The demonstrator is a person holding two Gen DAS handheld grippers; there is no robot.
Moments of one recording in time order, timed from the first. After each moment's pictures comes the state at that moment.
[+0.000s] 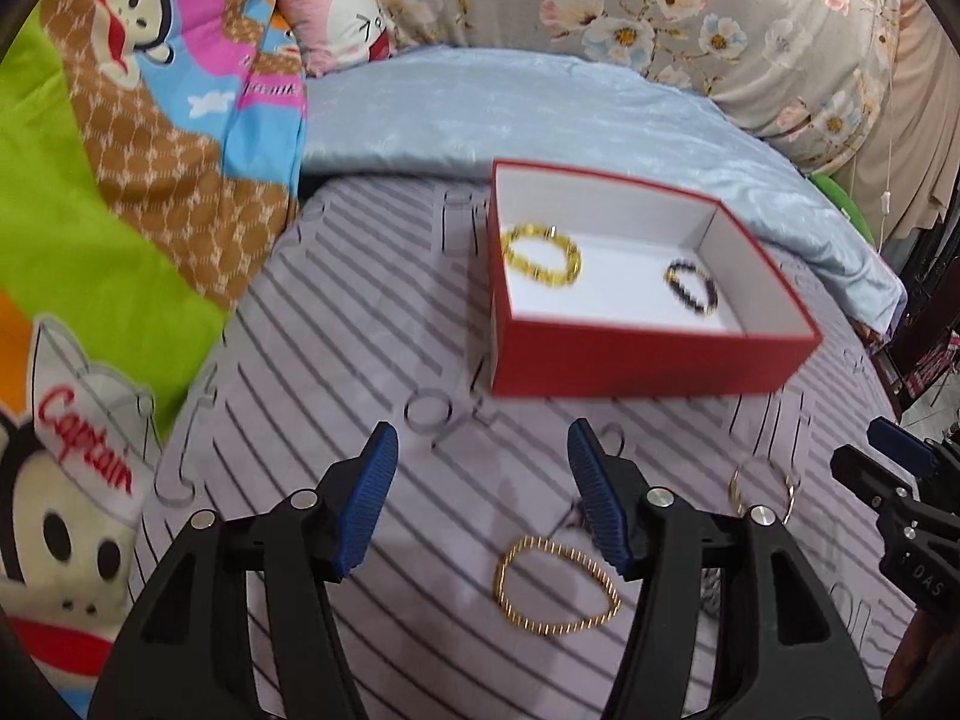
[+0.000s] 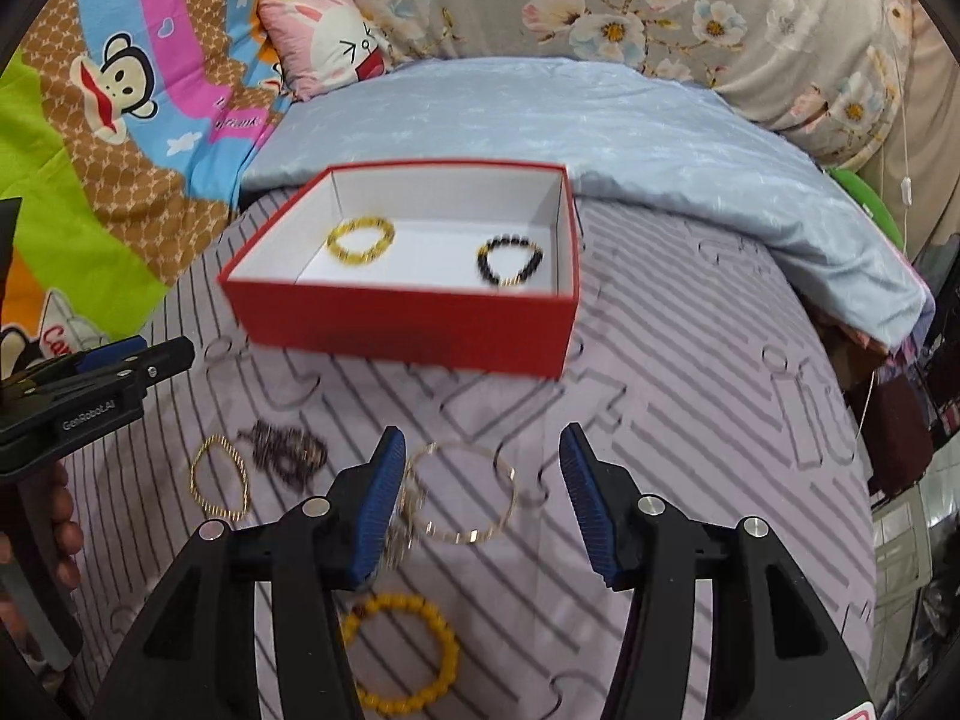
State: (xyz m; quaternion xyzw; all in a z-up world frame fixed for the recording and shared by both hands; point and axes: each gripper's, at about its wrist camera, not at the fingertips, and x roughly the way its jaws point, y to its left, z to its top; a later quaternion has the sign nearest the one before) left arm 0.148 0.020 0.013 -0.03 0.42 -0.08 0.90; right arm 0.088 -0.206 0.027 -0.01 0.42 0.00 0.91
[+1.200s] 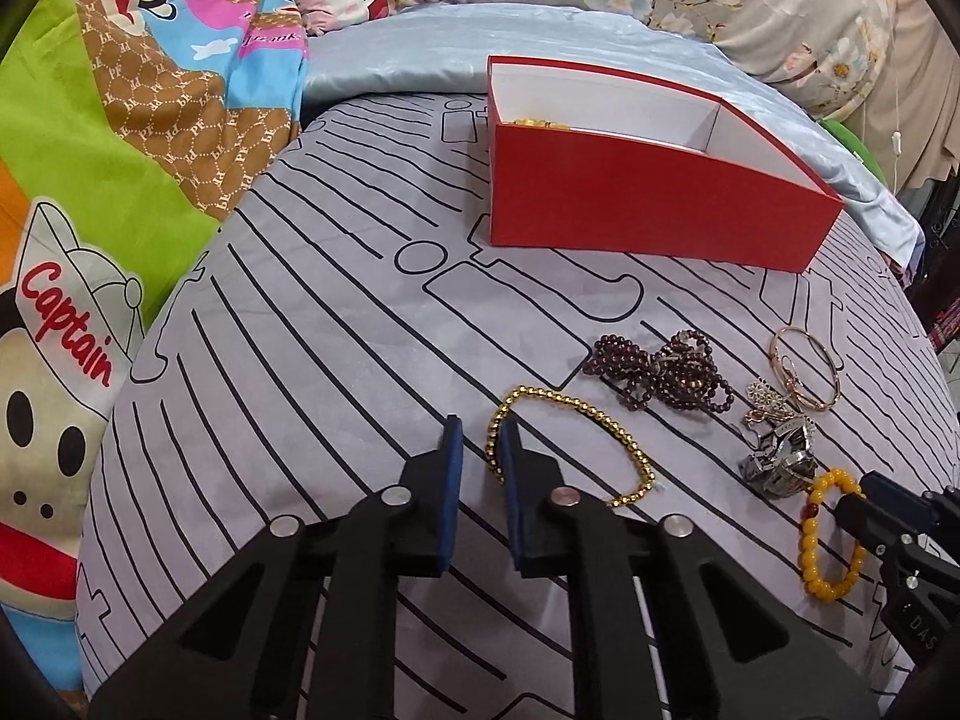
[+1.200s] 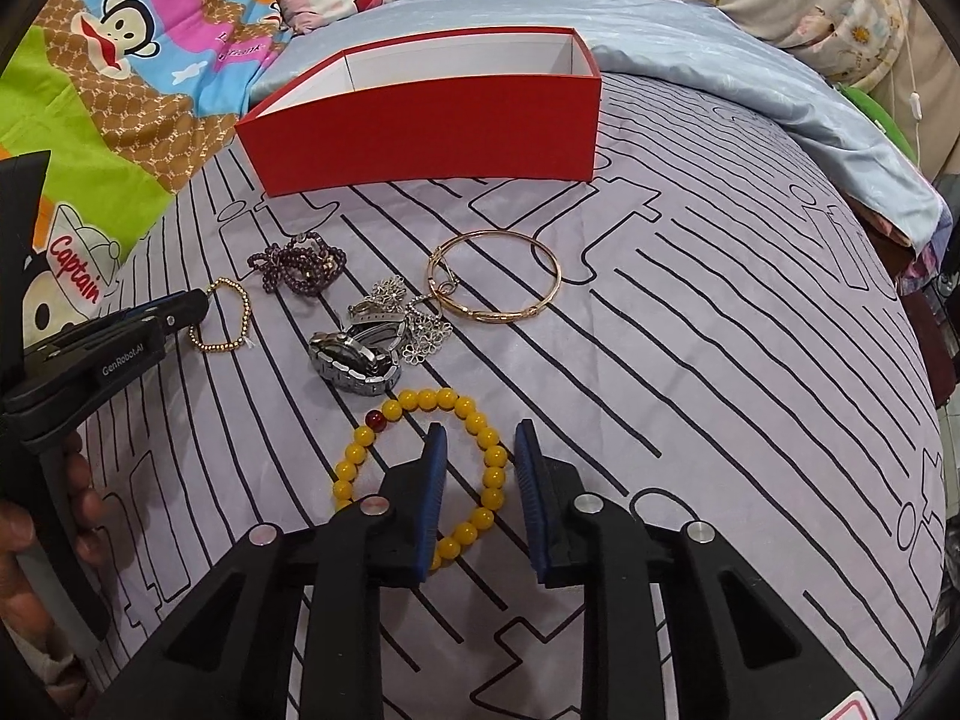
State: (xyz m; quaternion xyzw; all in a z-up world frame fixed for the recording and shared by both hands) left arm 0.110 0.009 -0.035 0.00 0.45 -0.07 0.89; right arm 0.039 -0.199 -0.030 0.02 0.49 0.01 0.87
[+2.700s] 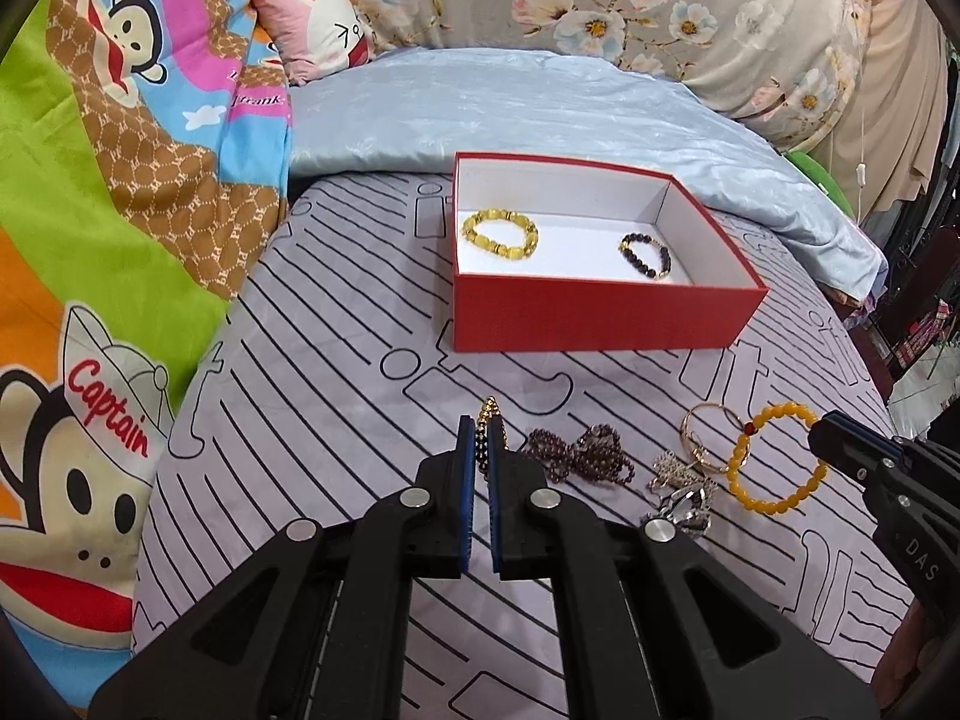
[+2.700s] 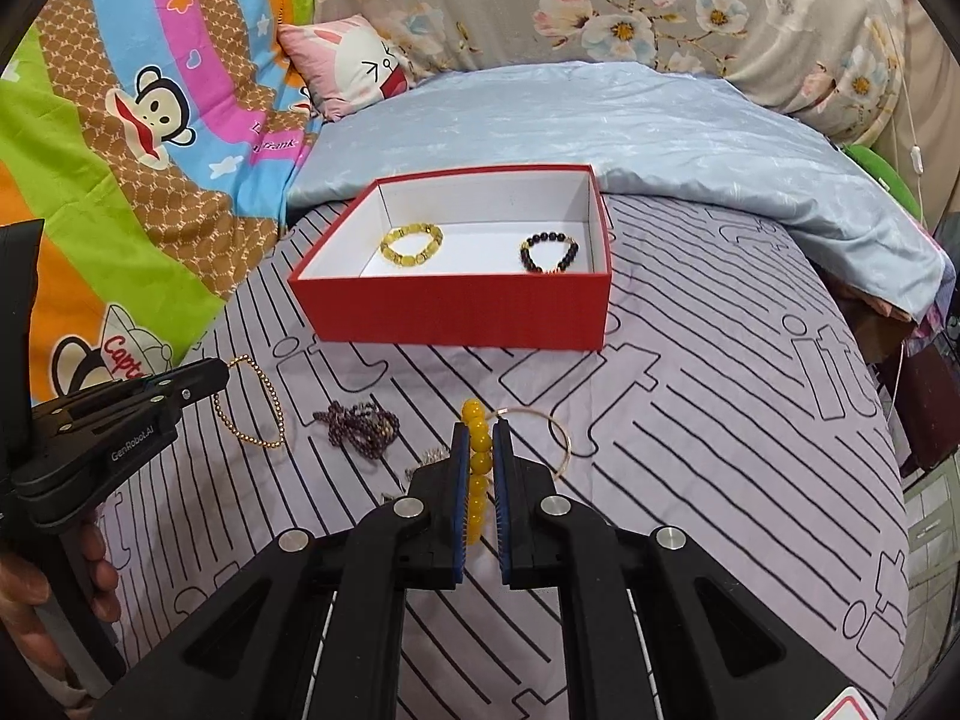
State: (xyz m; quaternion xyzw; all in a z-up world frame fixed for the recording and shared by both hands) left arm 0.110 0.003 0.037 0.00 0.42 -0.10 0.90; right arm 0.062 -0.202 0.045 0.04 0.40 0.04 0.91
